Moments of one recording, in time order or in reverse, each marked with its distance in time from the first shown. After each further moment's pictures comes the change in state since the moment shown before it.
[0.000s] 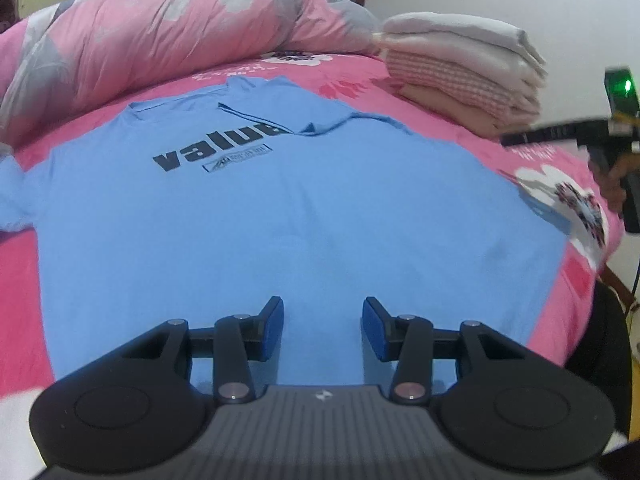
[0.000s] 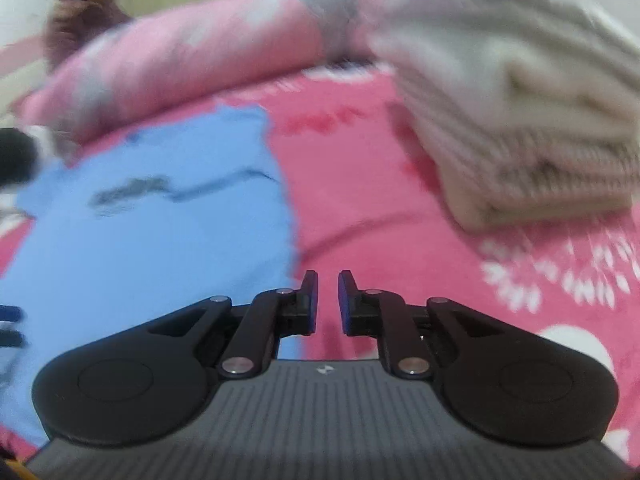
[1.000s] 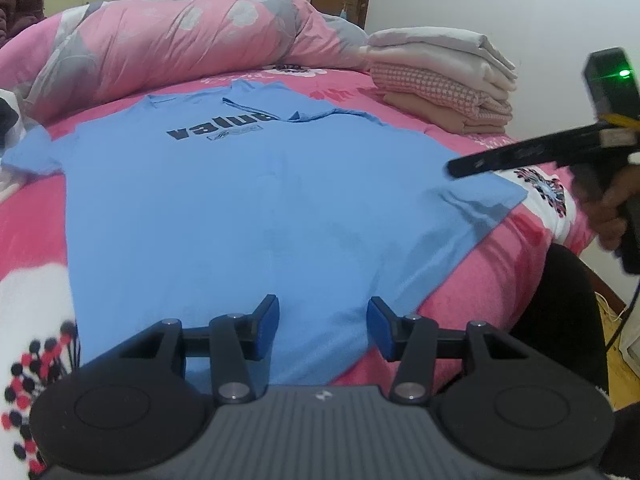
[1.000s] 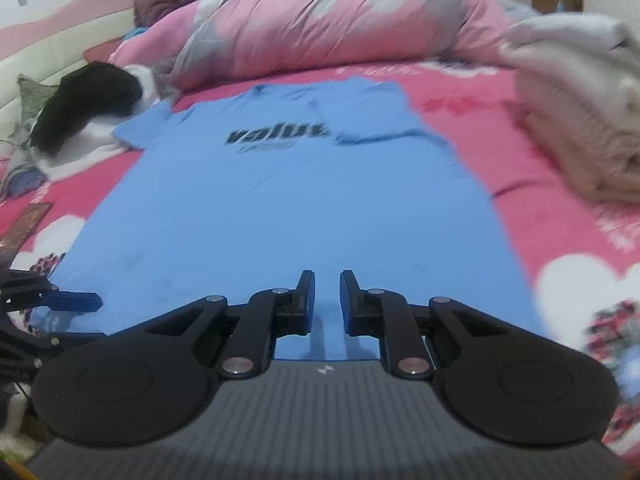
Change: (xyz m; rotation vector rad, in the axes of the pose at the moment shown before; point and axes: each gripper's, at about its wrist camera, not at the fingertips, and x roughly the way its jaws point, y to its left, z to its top) left arm -0.055 -0.029 -0.076 -0.042 -0.079 0.002; right arm -0.046 0.139 -0.060 -0.100 0.054 0.104
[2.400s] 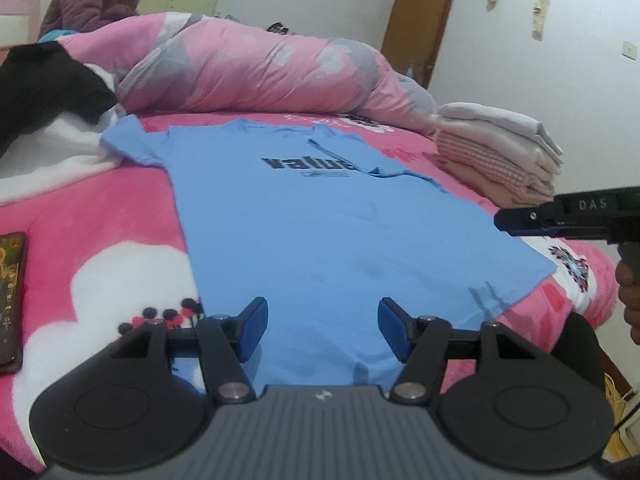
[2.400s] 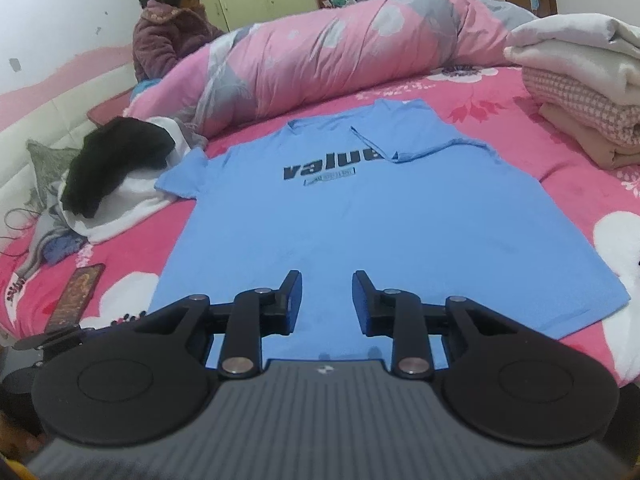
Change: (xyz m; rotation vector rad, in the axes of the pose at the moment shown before) left arm -0.057 0.057 -0.016 -0.218 -0.149 0.102; right arm -0.036 0.085 0.005 0.171 -0.097 0.008
